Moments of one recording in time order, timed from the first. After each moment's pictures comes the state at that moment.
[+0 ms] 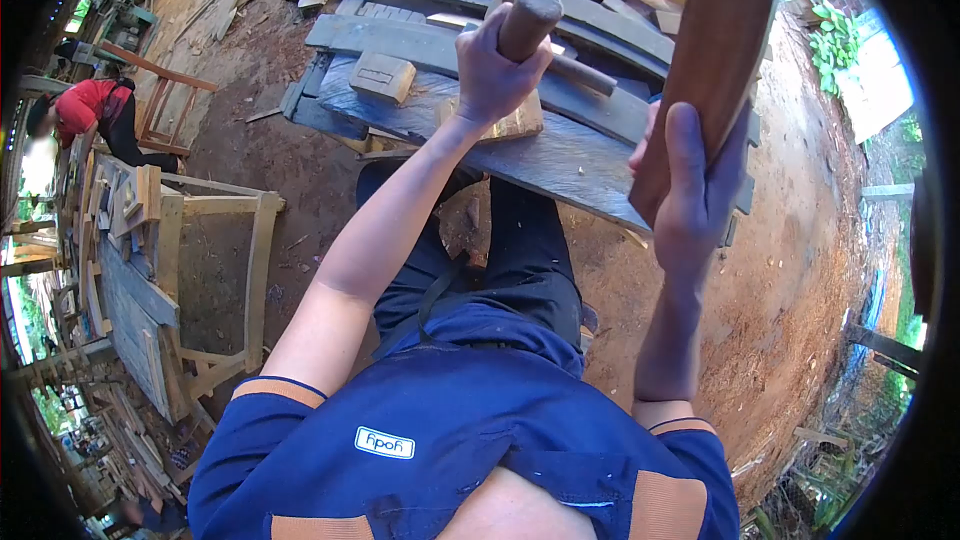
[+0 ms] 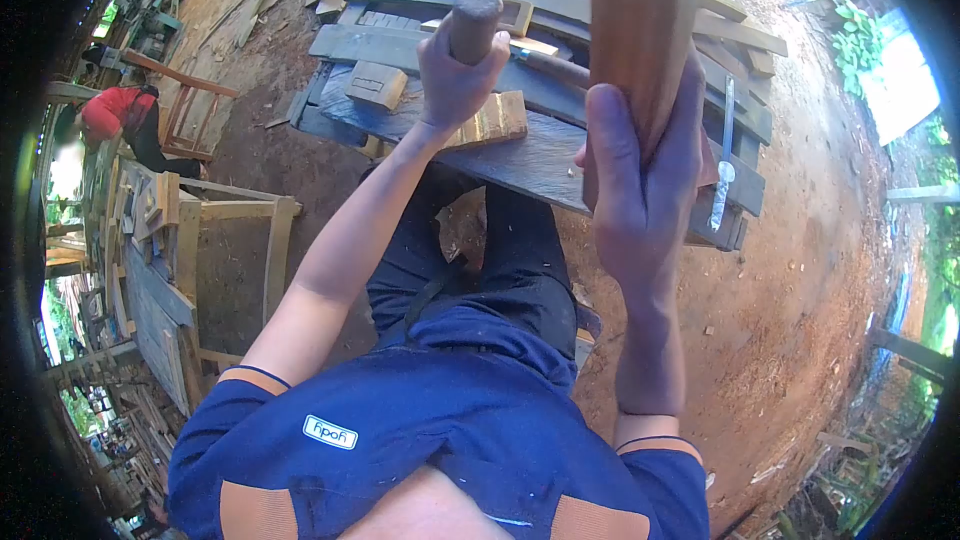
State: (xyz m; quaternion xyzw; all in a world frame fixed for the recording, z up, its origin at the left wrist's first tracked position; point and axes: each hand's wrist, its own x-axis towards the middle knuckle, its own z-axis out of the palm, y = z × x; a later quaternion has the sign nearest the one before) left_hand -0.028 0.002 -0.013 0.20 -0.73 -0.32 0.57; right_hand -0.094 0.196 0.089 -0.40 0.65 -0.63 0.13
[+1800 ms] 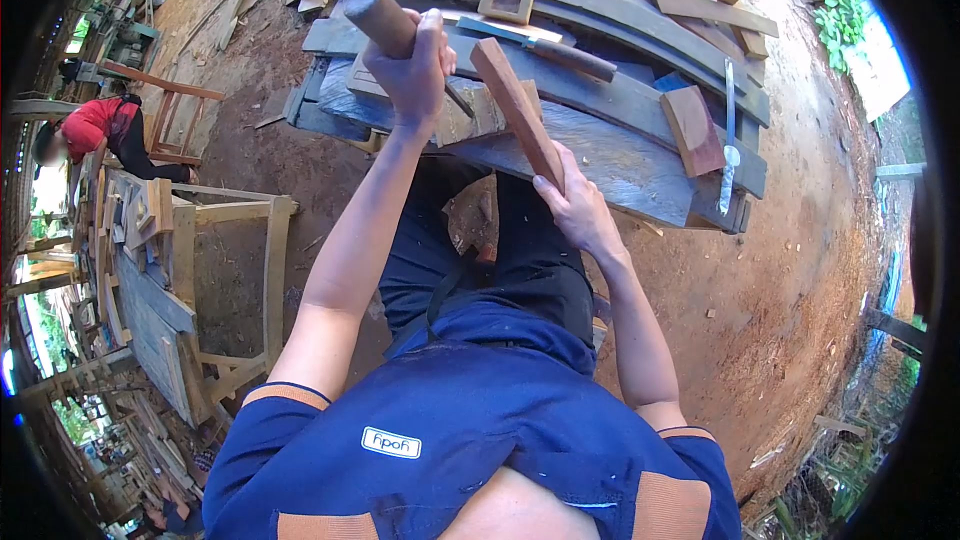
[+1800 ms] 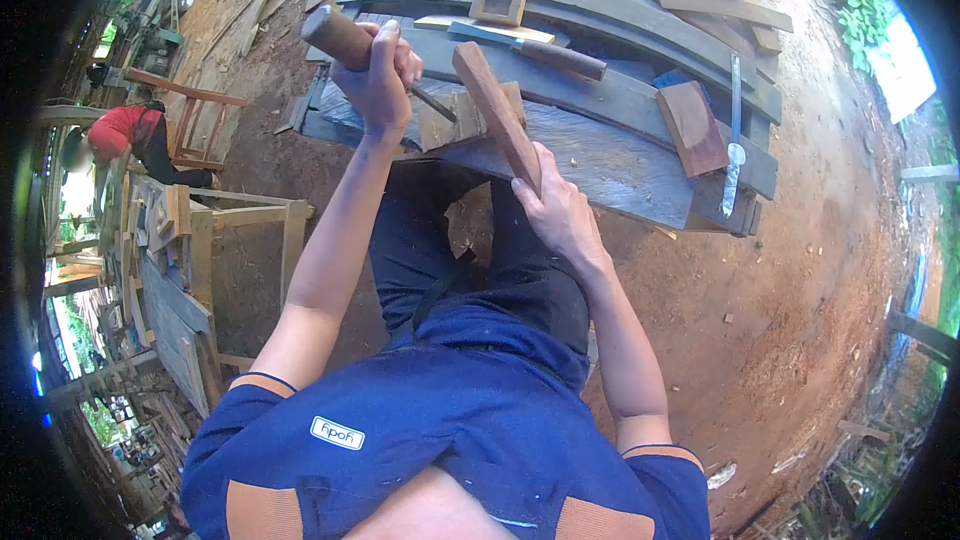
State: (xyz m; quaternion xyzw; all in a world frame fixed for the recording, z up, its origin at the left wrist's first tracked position) left_hand 0.014 -0.005 0.000 0.22 -0.51 -0.56 0.61; right_hand -0.084 0.197 -0.056 -0.40 0.76 -0.31 0.41
